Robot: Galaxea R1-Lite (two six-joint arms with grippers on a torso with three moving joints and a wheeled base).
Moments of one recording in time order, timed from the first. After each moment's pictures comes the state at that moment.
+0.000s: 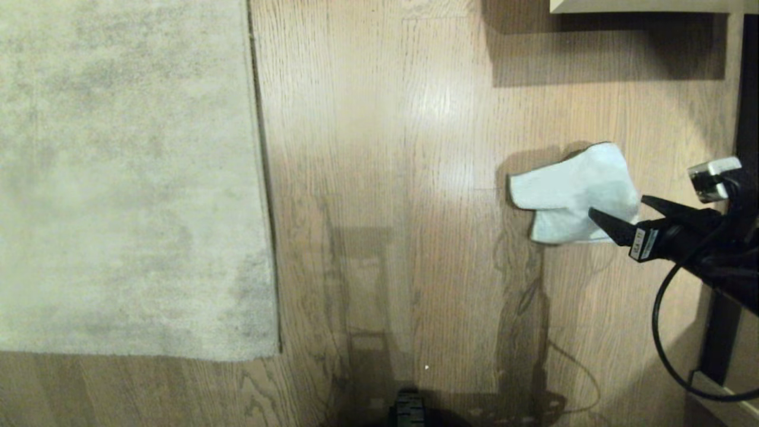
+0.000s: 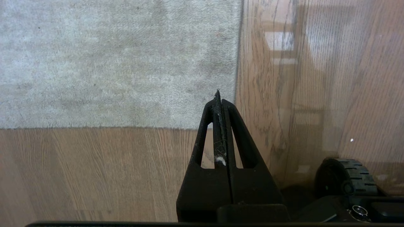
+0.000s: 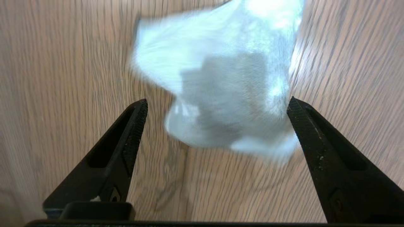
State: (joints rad) left arm 0.00 0.00 0.00 0.00 0.00 -0.03; right arm -0.02 1.58 -0.47 -1.11 0.18 -0.11
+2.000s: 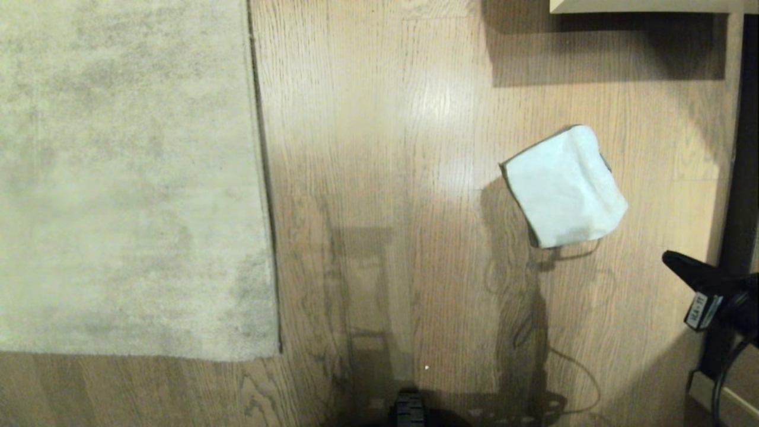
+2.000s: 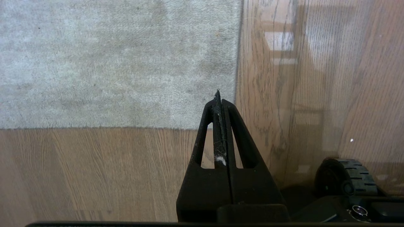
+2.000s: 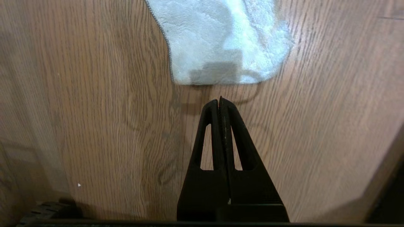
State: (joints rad) left arm 0.00 0.00 0.00 0.00 0.00 -0.03; right arm -0.07 1.31 -0.15 -1.11 0.18 -0.10
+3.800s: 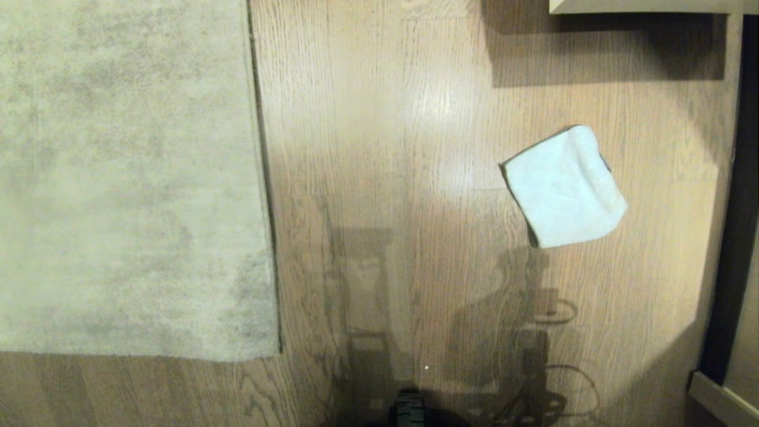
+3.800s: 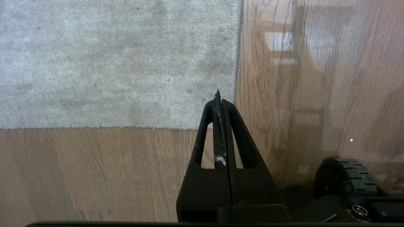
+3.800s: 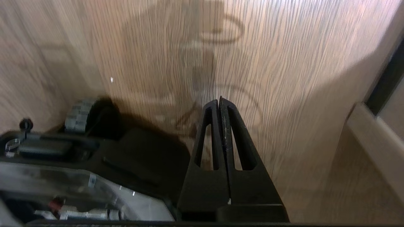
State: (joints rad) left arm 0.00 0.00 0.00 0.00 0.00 -0.03; right arm -0.07 0.33 -0.04 -0.01 0.16 -0.04
